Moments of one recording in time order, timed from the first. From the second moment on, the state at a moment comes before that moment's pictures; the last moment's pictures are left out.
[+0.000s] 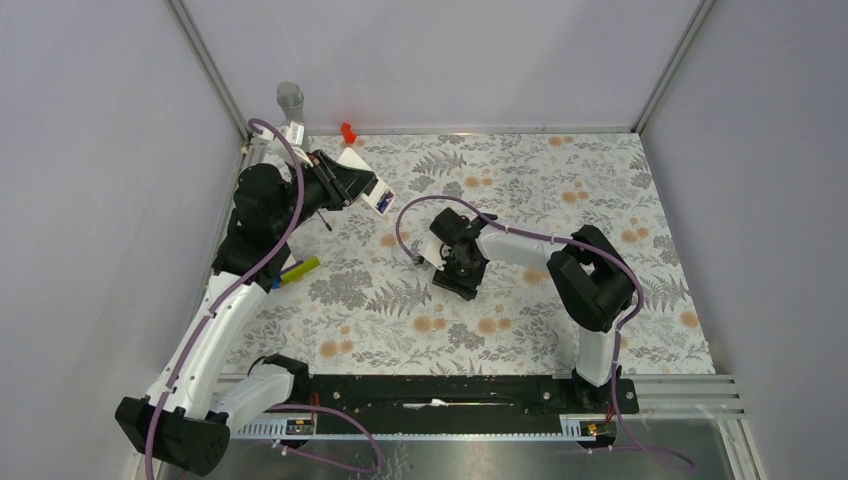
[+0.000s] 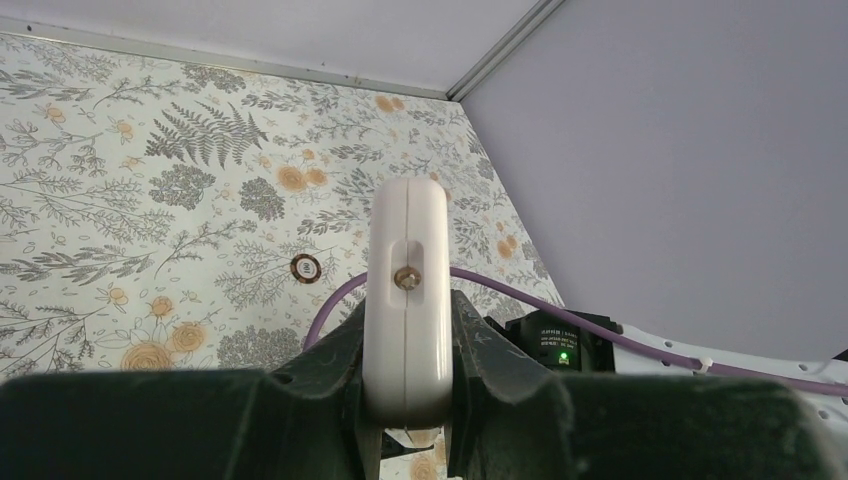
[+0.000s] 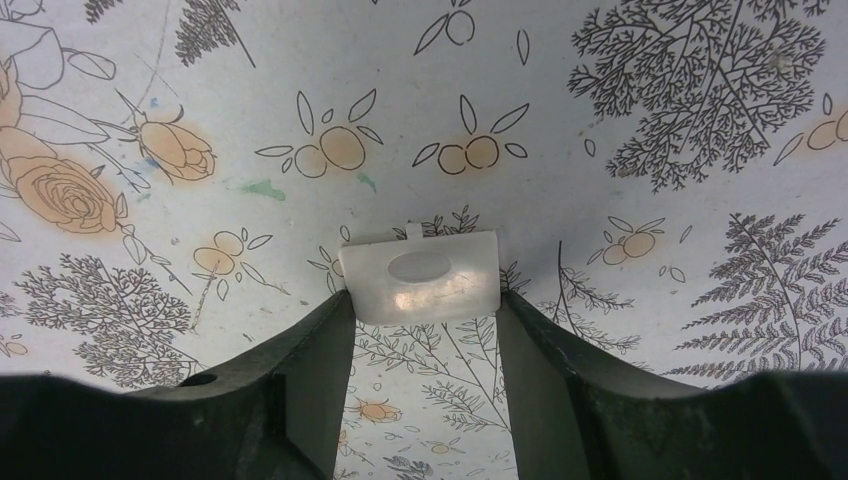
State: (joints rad) left arm -0.30 0.98 1.07 -0.16 0.34 -0.65; right arm 0.78 1.90 1.25 -0.75 -0.07 -0.47
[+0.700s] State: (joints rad) left arm -0.29 0.98 0.99 -0.03 0.34 -0.74; right arm 0.67 1.52 1.10 -0.59 -0.14 -0.32
